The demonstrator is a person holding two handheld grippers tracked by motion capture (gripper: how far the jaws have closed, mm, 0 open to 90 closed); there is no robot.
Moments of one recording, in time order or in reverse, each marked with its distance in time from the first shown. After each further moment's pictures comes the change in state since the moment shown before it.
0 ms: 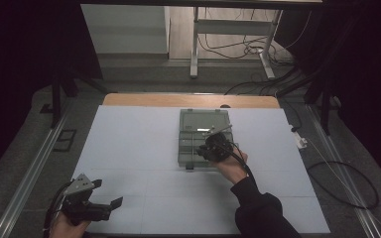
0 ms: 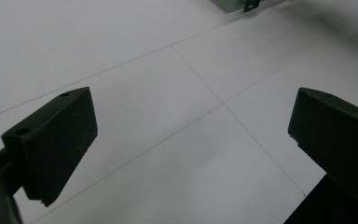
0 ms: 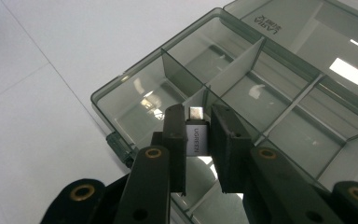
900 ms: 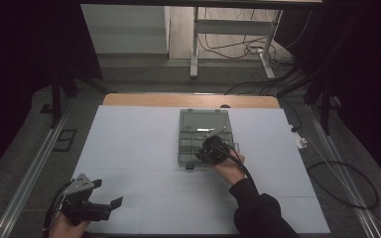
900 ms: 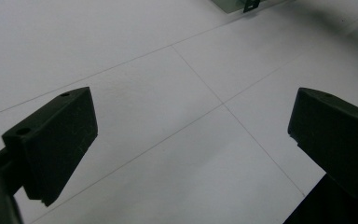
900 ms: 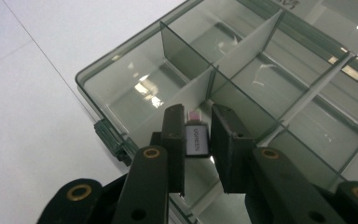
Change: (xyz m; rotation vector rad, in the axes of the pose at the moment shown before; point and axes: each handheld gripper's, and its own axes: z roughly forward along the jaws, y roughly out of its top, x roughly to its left) left arm 0.000 0.000 0.000 0.000 -0.003 -0.003; right arm 0.002 -0.007 0.015 0.048 -0.002 -0.017
